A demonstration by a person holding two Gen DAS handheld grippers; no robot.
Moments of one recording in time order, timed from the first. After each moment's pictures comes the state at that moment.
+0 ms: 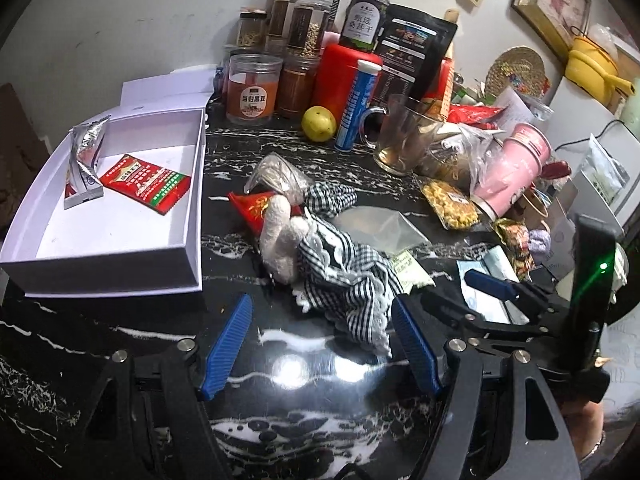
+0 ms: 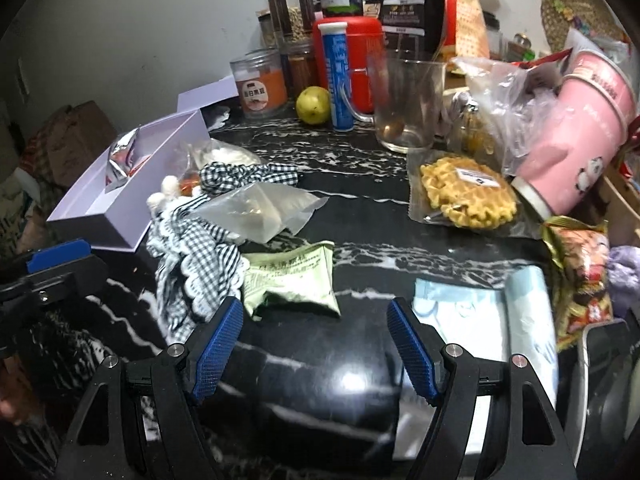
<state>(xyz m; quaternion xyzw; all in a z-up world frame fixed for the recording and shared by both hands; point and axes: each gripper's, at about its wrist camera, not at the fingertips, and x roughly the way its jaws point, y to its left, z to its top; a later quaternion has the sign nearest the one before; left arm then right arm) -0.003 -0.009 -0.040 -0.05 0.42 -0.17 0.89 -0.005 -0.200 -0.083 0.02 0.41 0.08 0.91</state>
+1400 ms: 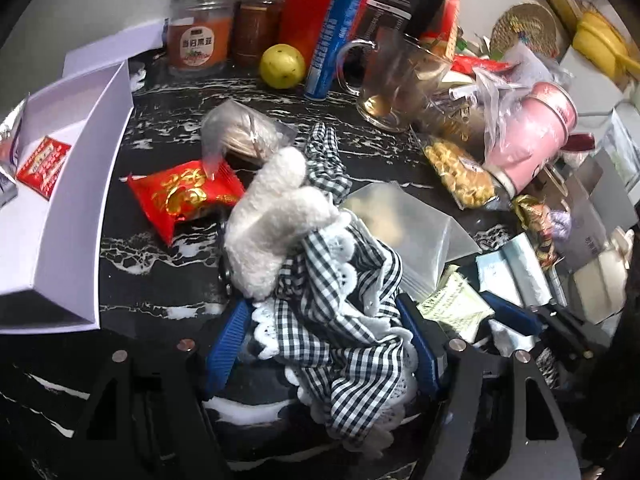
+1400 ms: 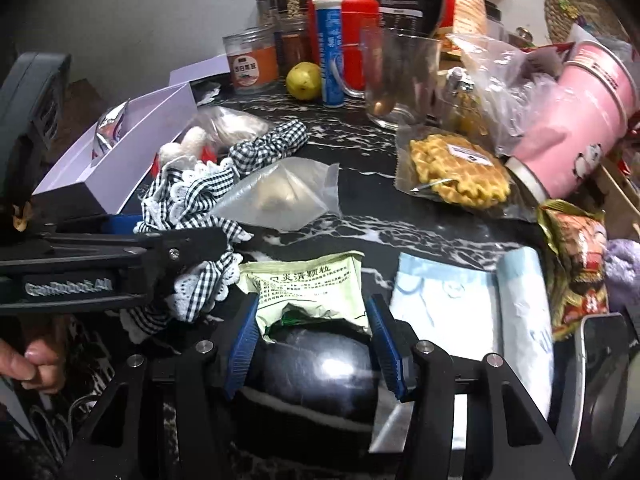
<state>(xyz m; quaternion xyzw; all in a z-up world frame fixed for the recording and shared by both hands) 0.053 -0.063 -0.094 -0.03 0.48 -0.21 0.85 -0.014 -0.205 -0.098 0.00 0.44 0.07 0.90</state>
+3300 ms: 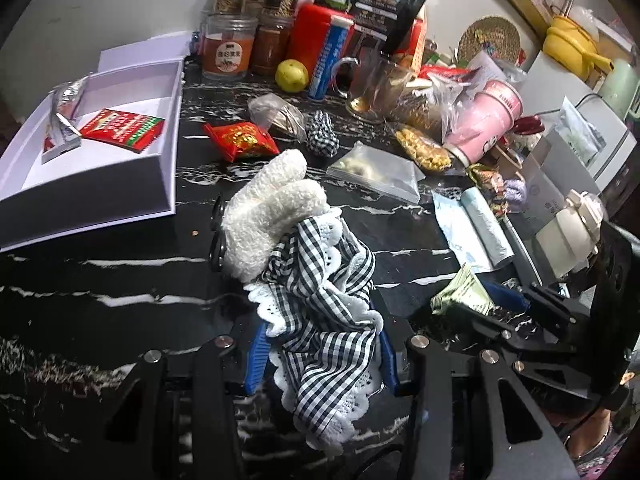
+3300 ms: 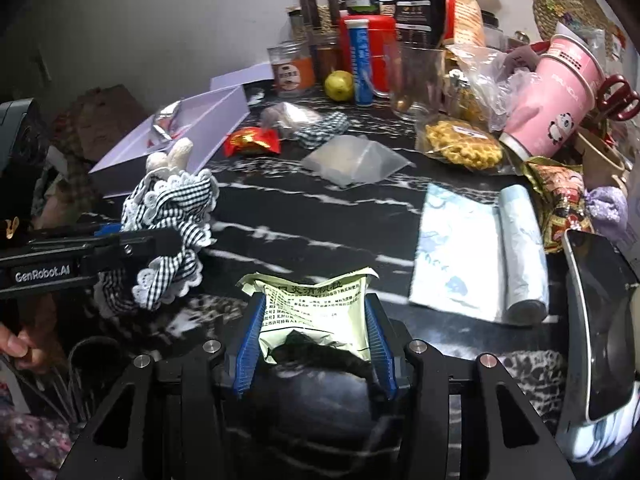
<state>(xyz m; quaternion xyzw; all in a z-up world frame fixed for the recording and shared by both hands) -0.043 -0.002 -0.067 -0.05 0.46 -0.23 0.86 -0.095 -0.190 -0.083 0.02 0.42 0.11 0.90</state>
